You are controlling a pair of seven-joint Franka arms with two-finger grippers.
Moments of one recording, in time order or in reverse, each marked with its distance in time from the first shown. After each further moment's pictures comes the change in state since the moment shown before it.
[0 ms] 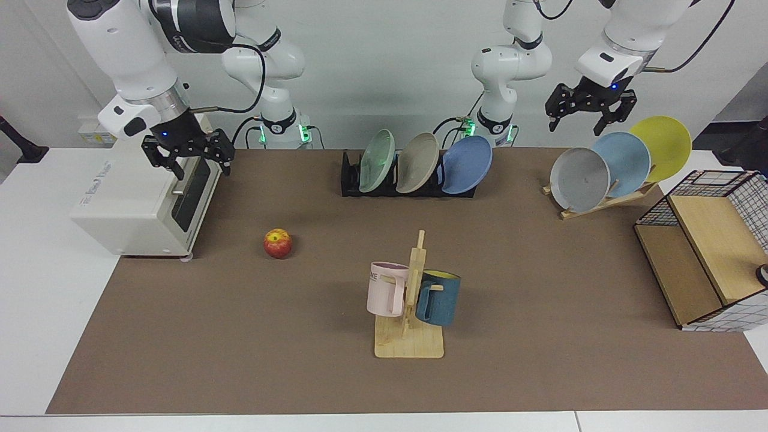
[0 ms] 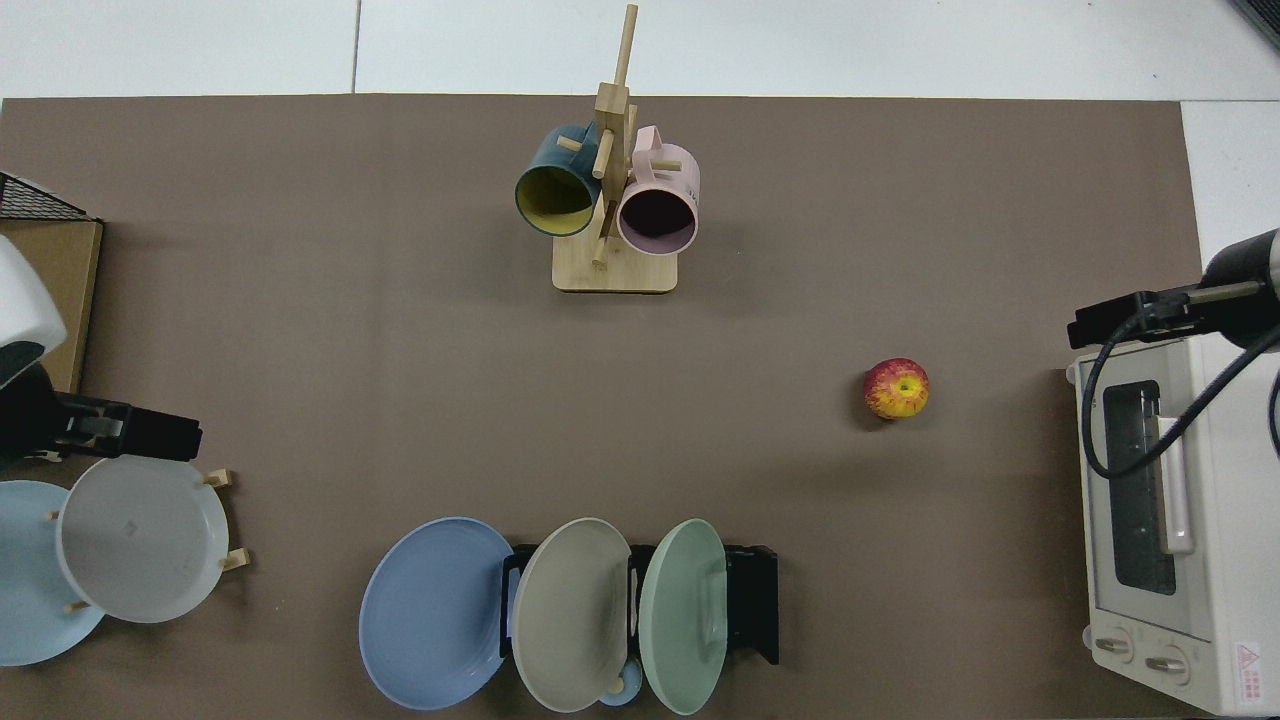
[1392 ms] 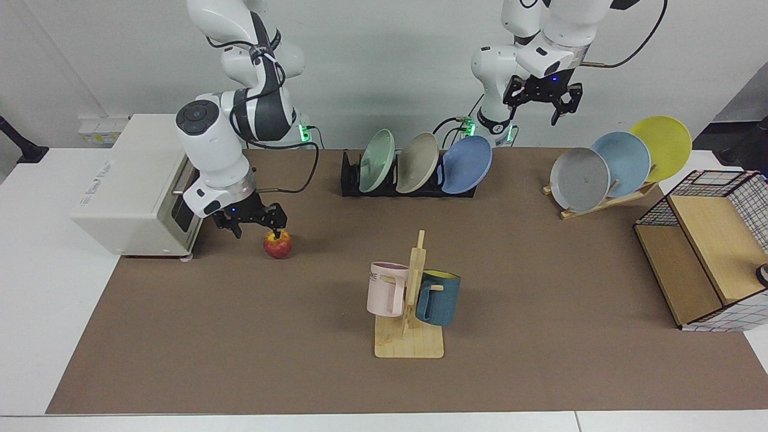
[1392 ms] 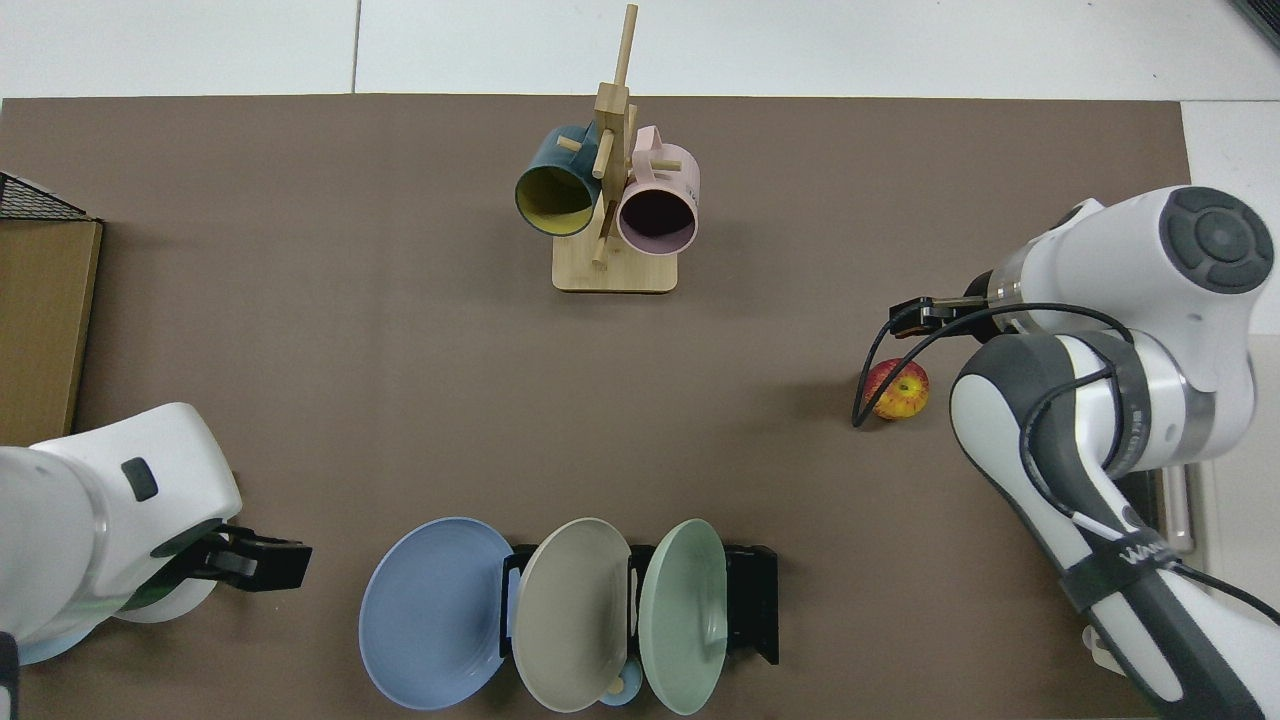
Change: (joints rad) left arm -0.111 -0.222 -0.031 -0.310 -0.007 0.068 -0.021; right arm 0.109 0.143 0.012 -0.301 0.002 0.485 0.221
